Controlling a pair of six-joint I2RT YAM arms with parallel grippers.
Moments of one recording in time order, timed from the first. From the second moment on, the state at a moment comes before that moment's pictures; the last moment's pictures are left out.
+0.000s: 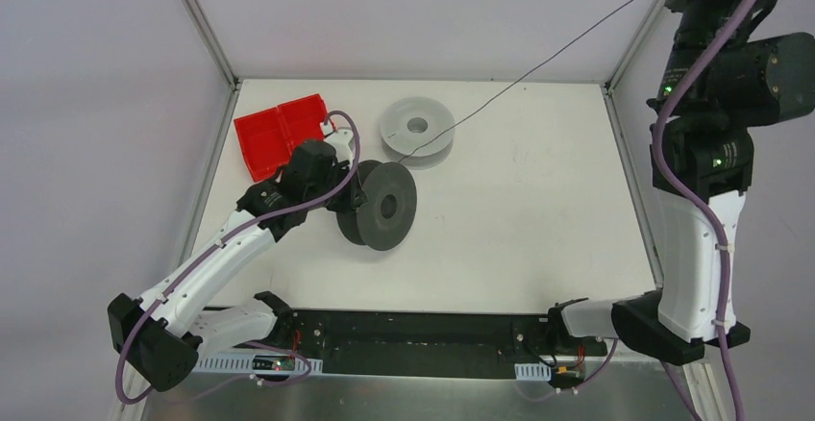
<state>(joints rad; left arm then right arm) -0.58 1.04 0.97 -0.61 0.00 -0.37 0.33 1.35 2.20 -0.16 0.50 -0.39</state>
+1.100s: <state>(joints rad) -0.67 1.22 1.15 -0.72 -0.13 -0.30 0.33 0.68 1.00 -0.51 0.37 0.18</state>
